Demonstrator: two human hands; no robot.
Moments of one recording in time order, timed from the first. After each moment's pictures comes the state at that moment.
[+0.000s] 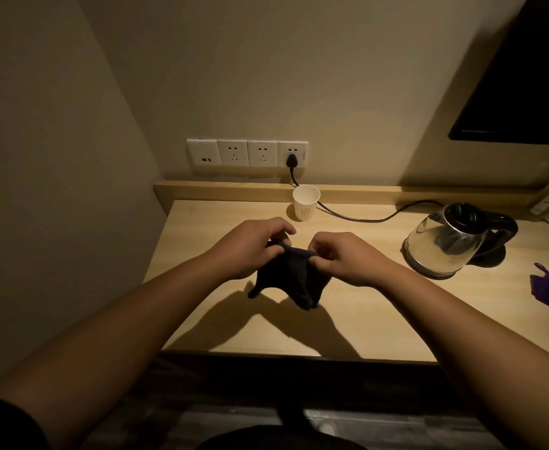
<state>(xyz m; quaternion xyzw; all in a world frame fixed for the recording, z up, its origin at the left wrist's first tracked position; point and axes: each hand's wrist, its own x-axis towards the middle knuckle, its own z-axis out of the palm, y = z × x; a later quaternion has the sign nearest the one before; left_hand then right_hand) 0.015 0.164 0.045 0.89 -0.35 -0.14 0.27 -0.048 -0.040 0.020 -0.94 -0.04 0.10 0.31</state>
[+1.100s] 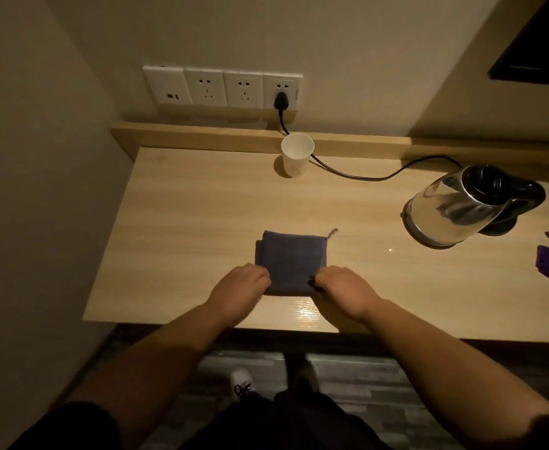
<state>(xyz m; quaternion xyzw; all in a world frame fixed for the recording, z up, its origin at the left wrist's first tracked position) -0.012 0.165 -0.170 0.89 -0.43 -0.11 0.06 -0.083 -0.078 -0.141 -0.97 -0.09 0.17 0.17</state>
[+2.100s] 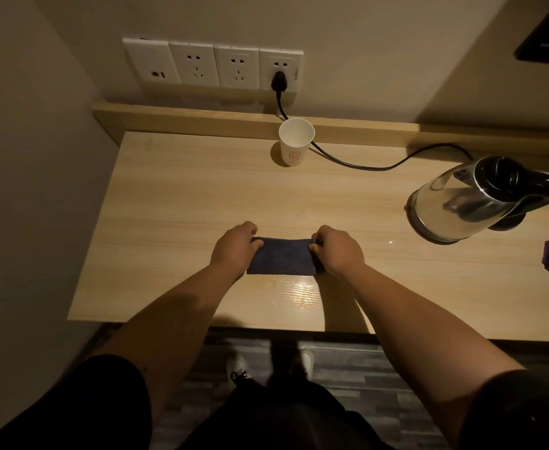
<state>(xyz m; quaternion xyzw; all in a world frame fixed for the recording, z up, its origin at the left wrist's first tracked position) 0.058 0.126 -0.191 0.95 -0.11 -0.19 0.23 -0.011 -0.088 -0.179 -0.94 0.17 0.16 0.23</state>
